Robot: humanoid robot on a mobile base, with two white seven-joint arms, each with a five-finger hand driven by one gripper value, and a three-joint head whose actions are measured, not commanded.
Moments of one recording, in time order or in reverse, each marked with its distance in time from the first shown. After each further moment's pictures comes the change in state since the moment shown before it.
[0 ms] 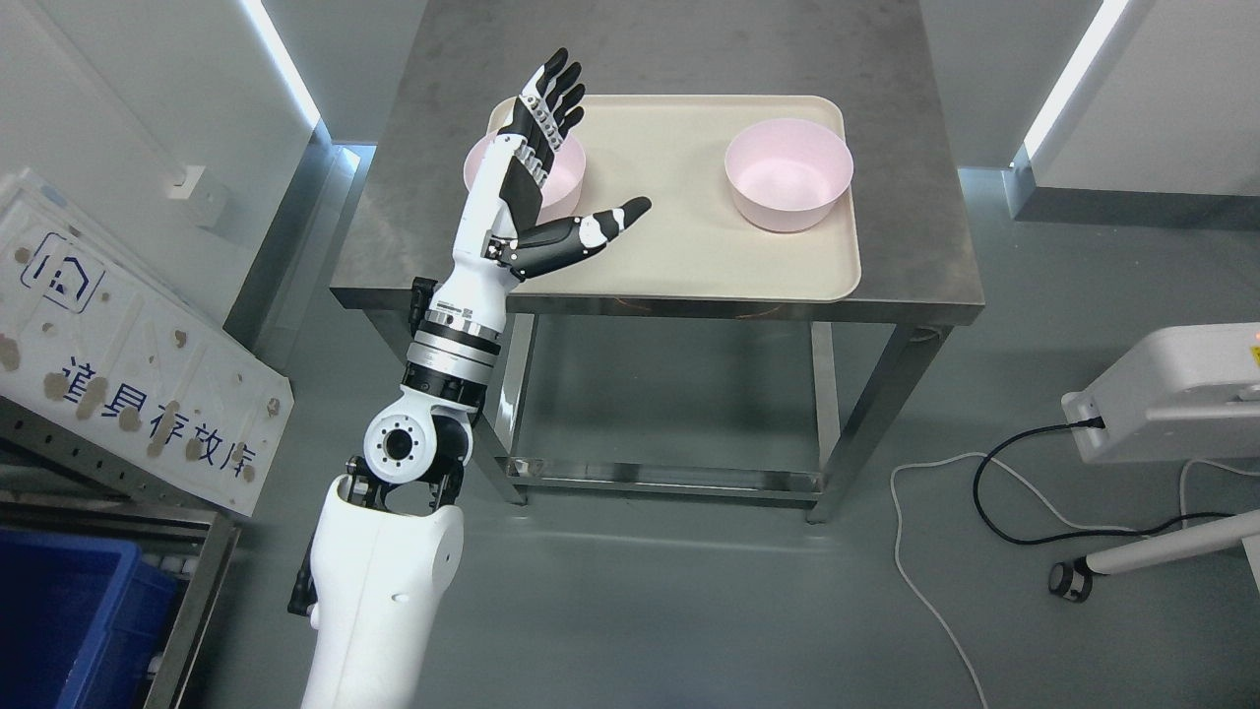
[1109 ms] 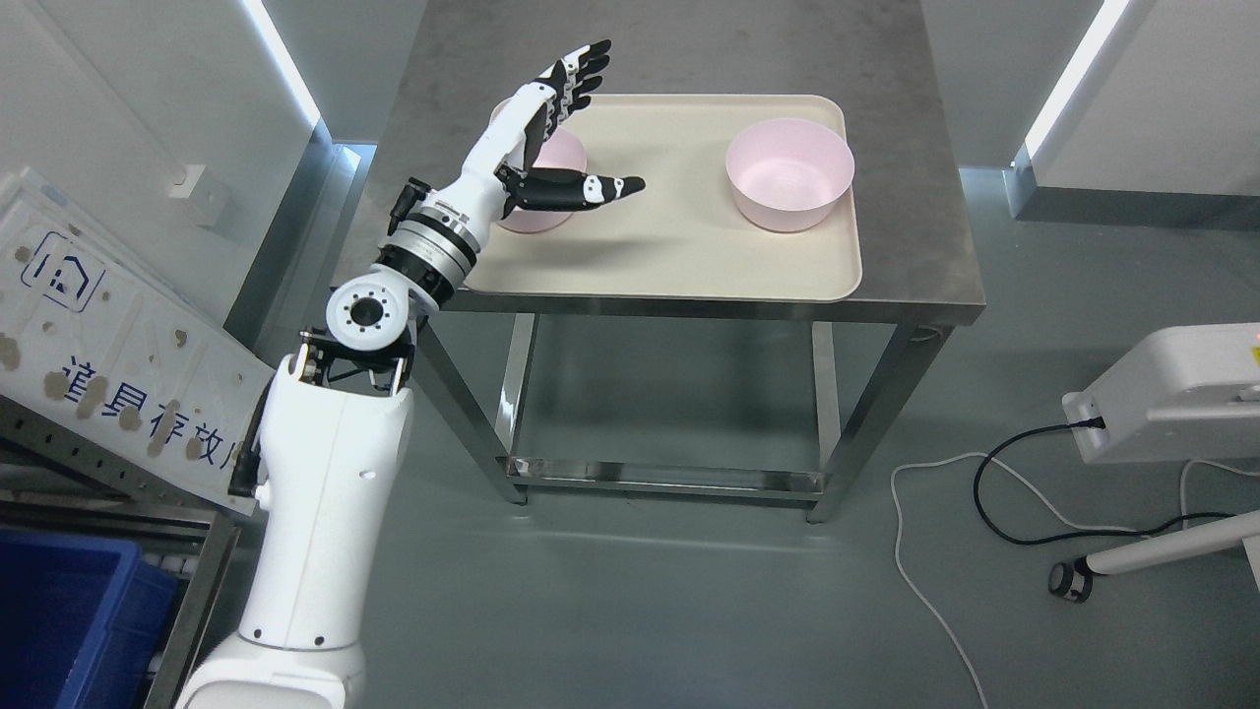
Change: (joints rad) left arm -0.315 0.102 0.009 0.211 -0.215 0.308 -0.223; right arm 0.000 0.000 0.000 0.000 0.000 0.000 0.001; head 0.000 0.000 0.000
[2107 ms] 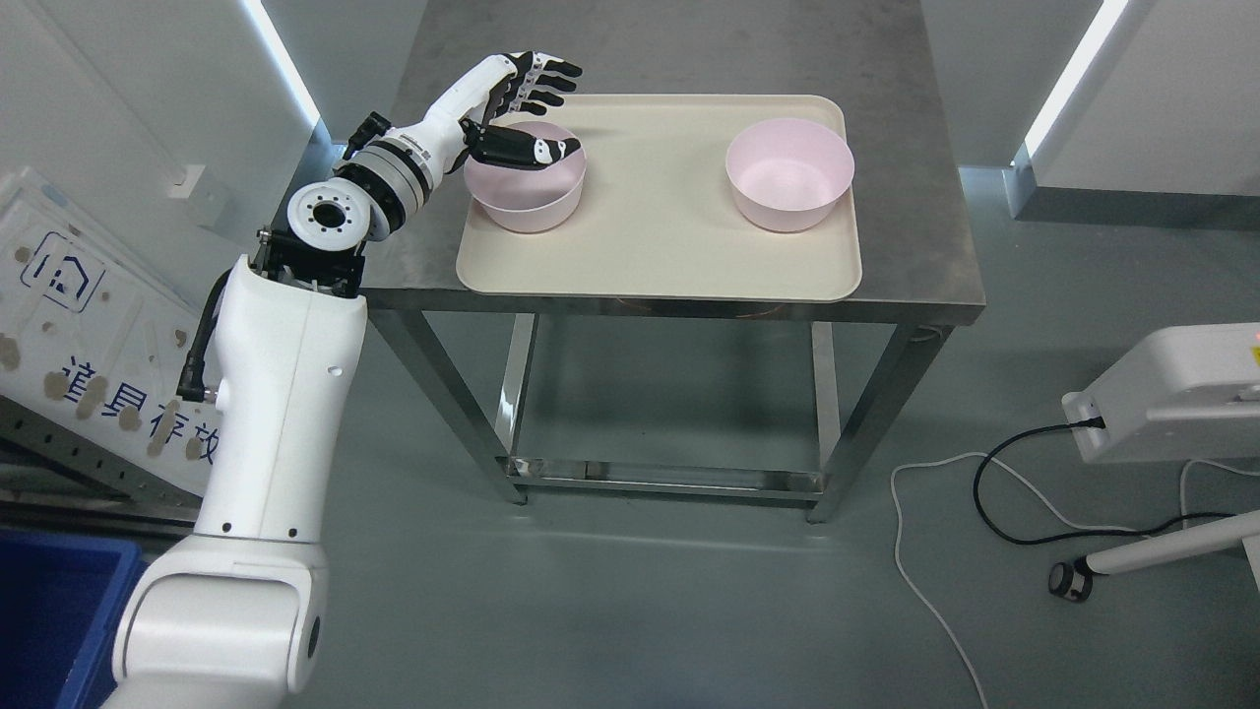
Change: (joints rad) left arm -0.196 0.050 0.000 0.307 -0.214 -0.055 -0.144; right arm 0.000 0.000 0.000 0.000 0.000 0.000 -0.002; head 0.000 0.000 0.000
